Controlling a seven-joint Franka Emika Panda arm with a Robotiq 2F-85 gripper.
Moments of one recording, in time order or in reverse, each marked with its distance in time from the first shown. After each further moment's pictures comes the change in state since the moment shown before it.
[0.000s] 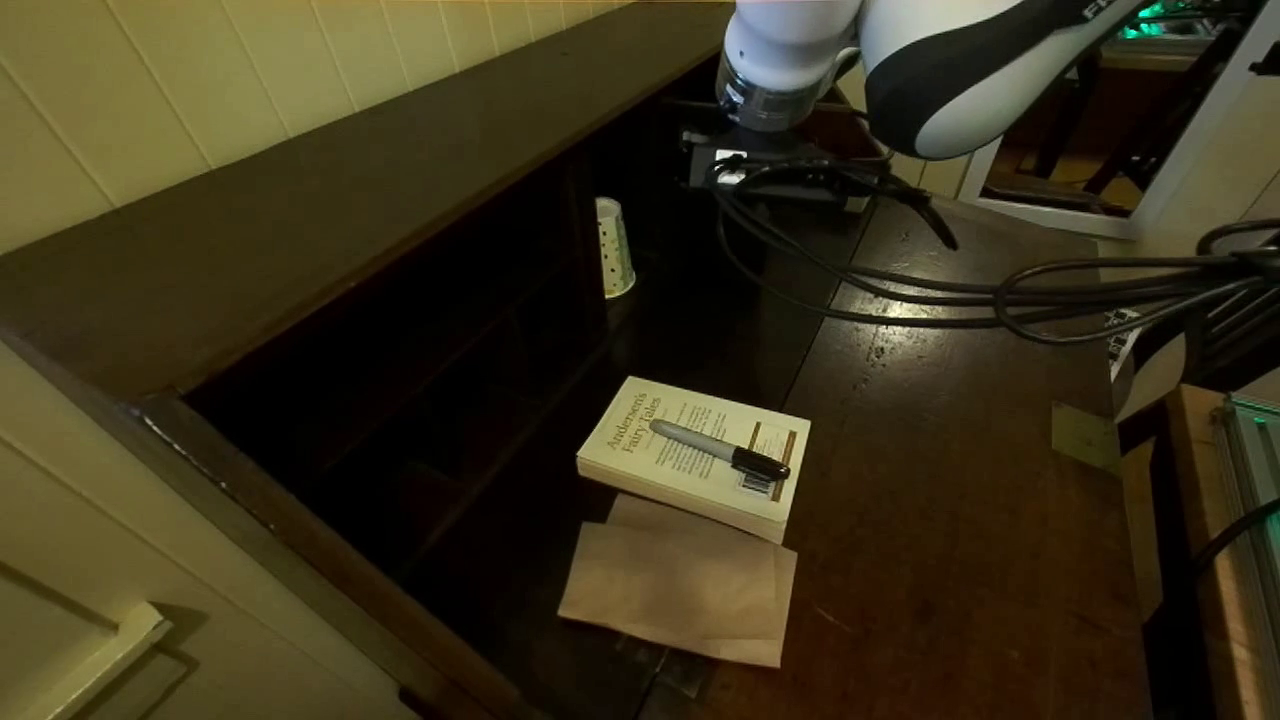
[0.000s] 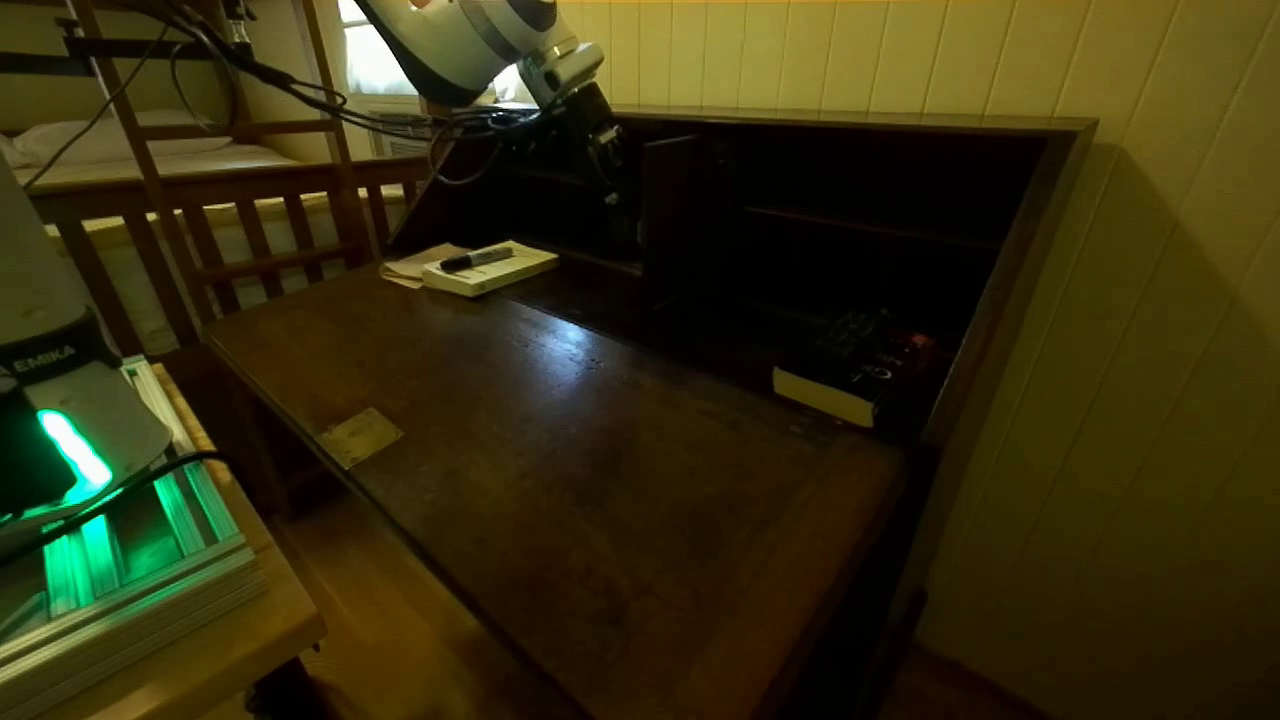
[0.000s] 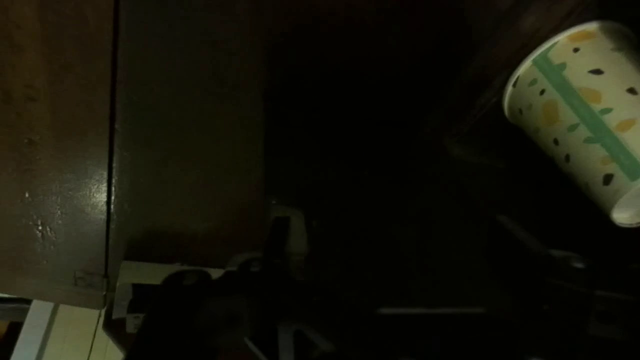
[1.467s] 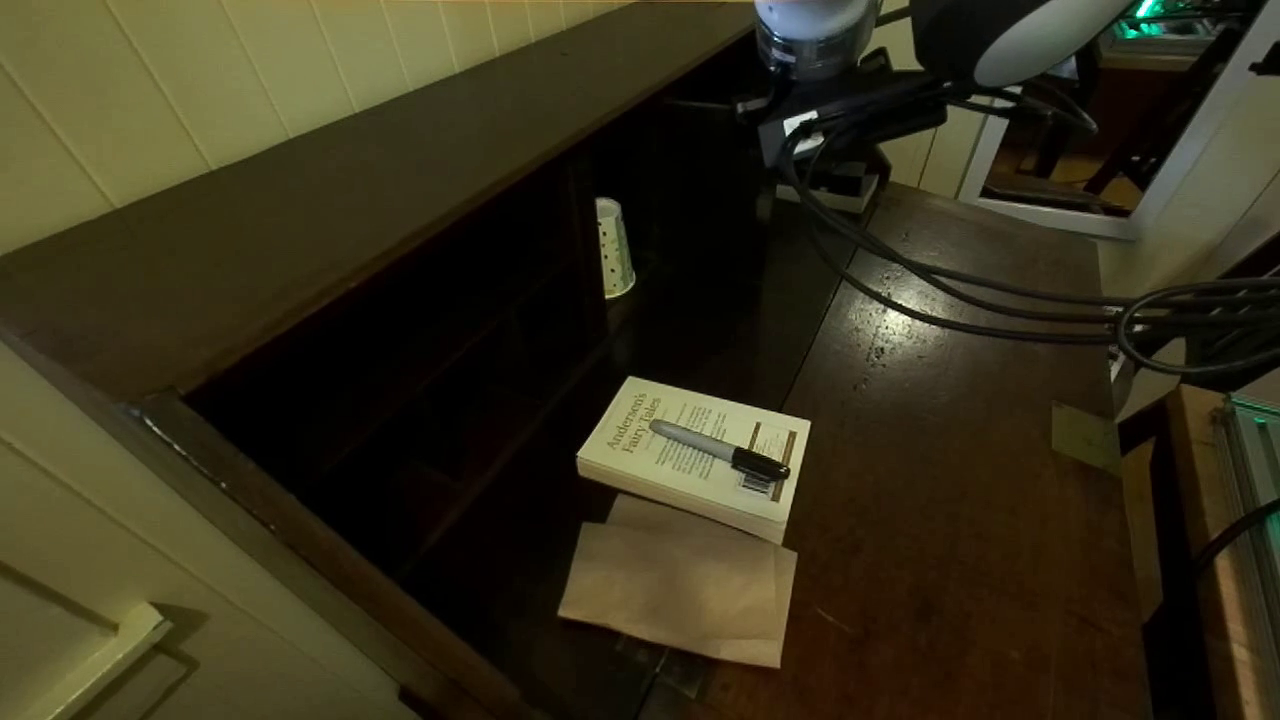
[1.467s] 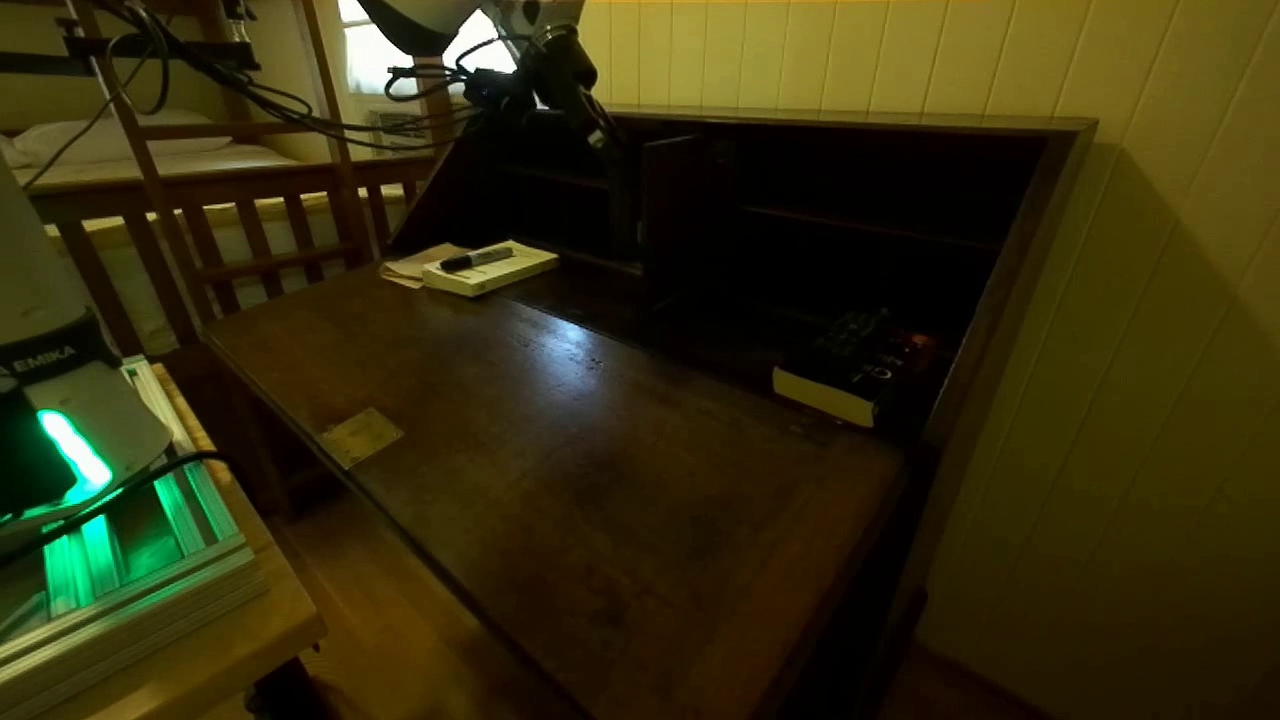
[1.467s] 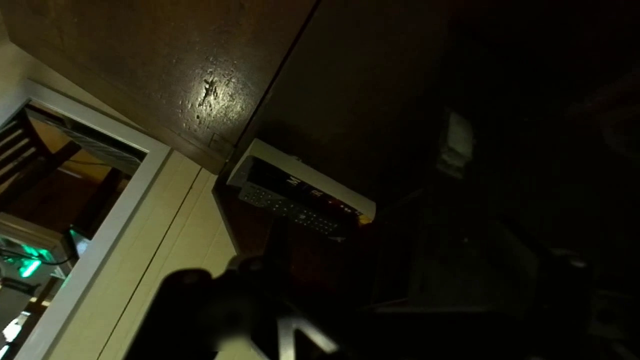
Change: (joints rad) arm -0.005 -0.161 0.069 -0.040 -0.075 -0.407 -0.227
